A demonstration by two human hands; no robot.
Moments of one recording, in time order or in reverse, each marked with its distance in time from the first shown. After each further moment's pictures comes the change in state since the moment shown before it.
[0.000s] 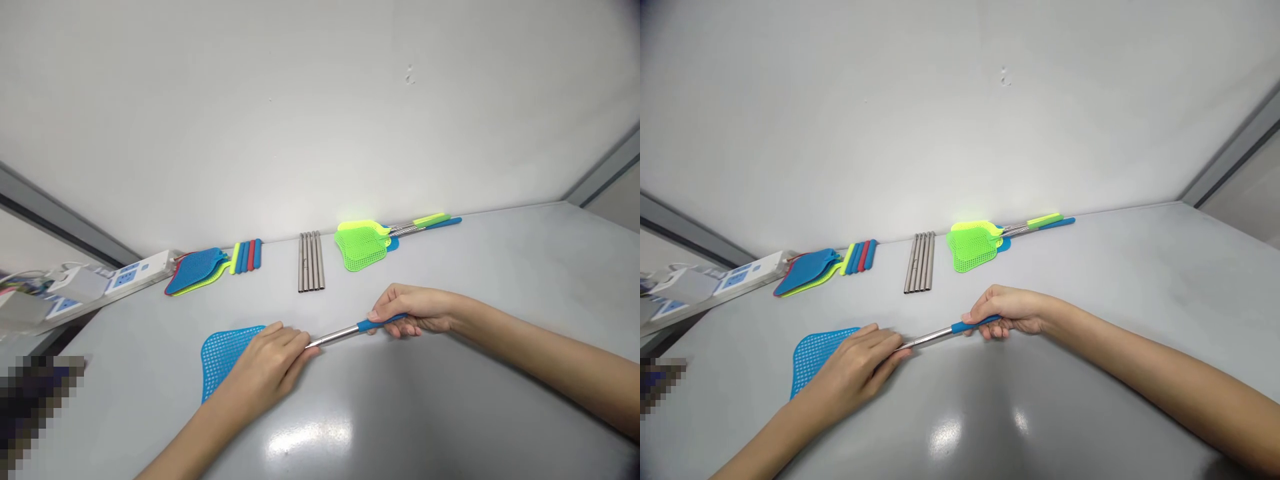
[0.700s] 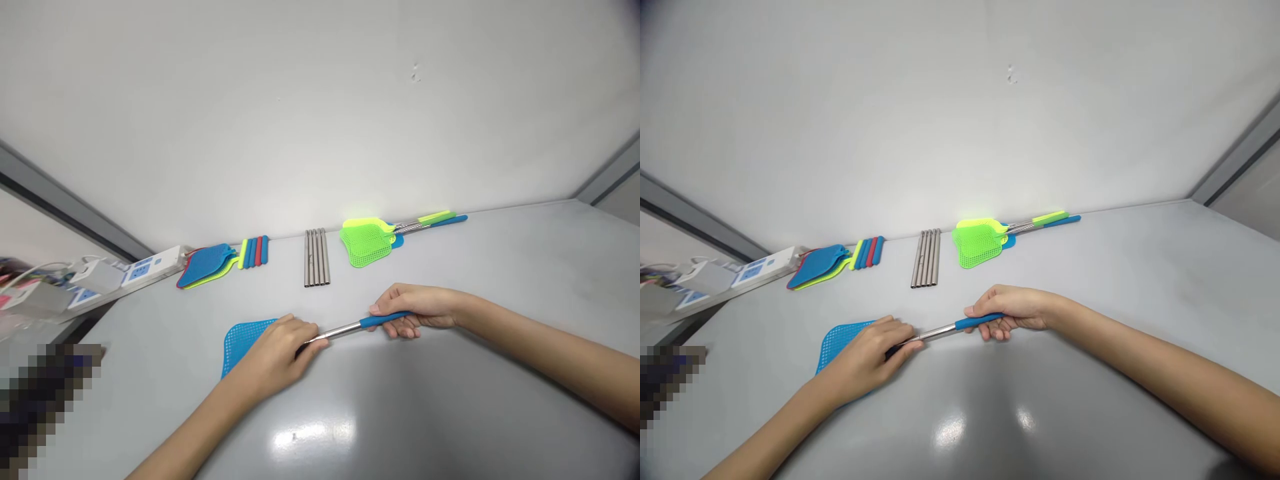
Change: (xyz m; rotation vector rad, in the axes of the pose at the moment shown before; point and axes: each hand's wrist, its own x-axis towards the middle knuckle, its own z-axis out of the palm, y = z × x) left_hand 0.007 0.001 -0.002 -0.135 -0.094 -0.042; right_hand 0.000 0.002 0.004 -0.032 -0.088 -0.046
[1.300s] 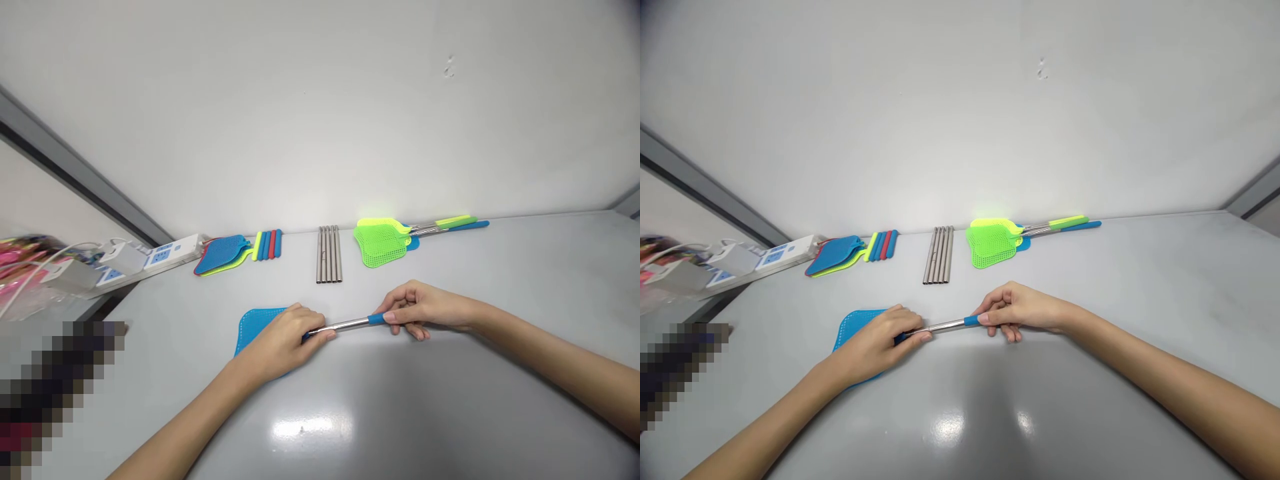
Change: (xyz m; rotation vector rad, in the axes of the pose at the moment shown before) left_hand 0.003 -0.005 -0.004 -0.104 0.033 -0.003; right_hand 0.004 0.006 -0.005 -0.220 0.053 -0.192
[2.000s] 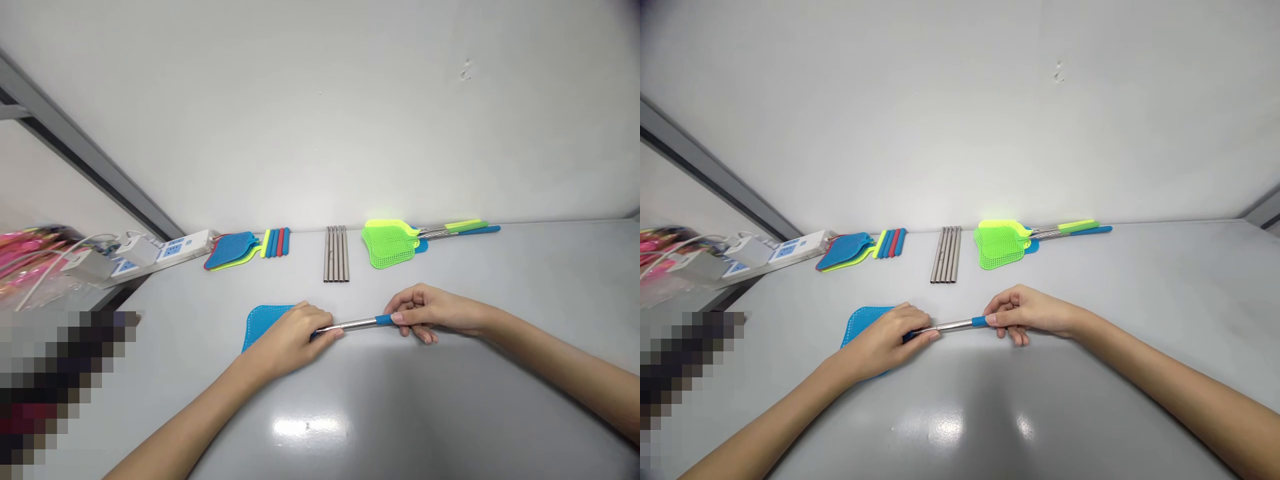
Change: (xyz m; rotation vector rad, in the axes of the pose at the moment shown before) left_hand -0.001 0.001 0.001 0.014 0.001 -0.006; right_hand -0.001 -0.002 0.001 -0.005 0.003 0.056
